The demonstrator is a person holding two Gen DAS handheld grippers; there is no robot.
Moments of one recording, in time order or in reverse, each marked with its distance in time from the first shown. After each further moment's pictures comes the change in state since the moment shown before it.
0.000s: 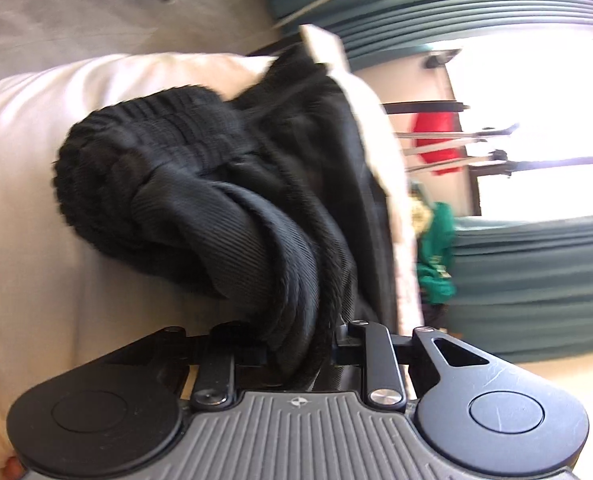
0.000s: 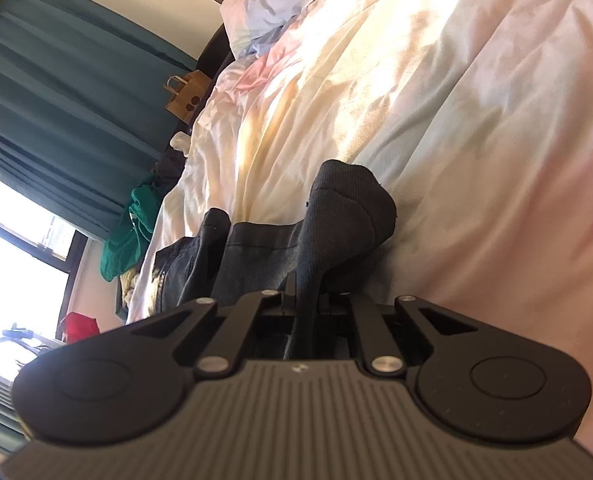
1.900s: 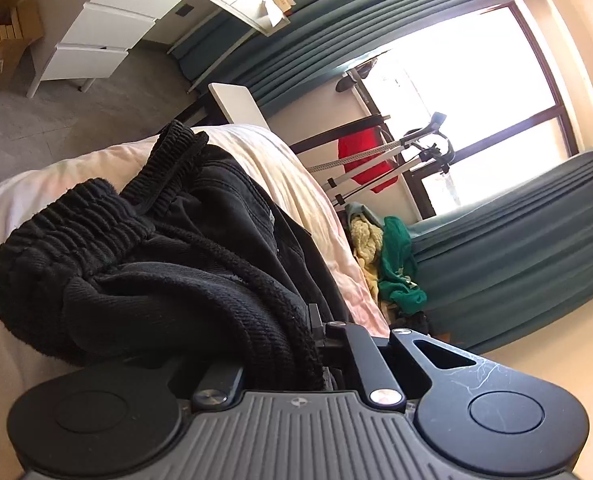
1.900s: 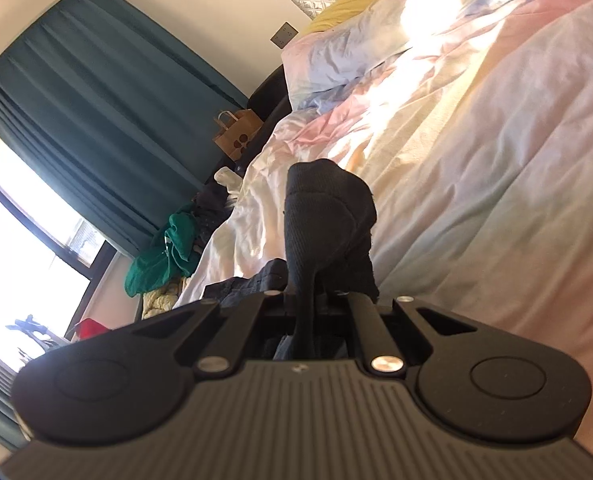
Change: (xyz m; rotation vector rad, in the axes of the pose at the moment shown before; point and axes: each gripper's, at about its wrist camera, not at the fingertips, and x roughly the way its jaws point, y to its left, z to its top) left arm -0.010 -0.078 0.003 0.229 -0.142 -0.083; right arm -0.028 0.056 0.013 -0.148 -0.138 0.087
